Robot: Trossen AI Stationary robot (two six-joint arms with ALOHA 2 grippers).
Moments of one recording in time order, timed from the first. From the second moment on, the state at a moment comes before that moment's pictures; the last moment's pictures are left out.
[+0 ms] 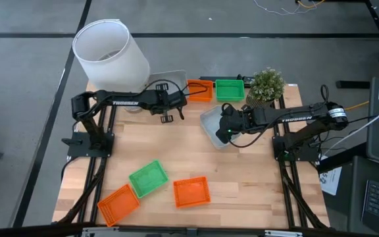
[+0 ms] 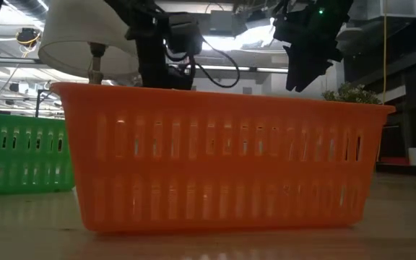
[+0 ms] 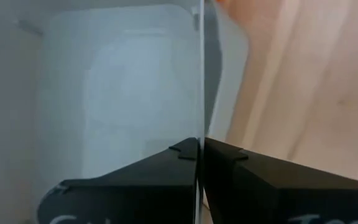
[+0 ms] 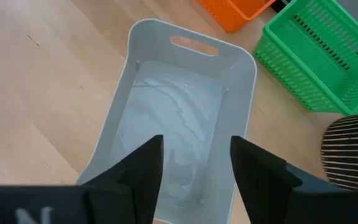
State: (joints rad) left arm 0.32 1.72 1.24 -0.67 -0.63 0.28; right arm 0.04 1.43 1.17 -0.96 0.48 0.70
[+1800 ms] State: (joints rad) left arm 0.45 1.71 1.43 -0.69 0.00 0.34; right arm 0.08 1.43 1.06 -0.83 0.45 0.73
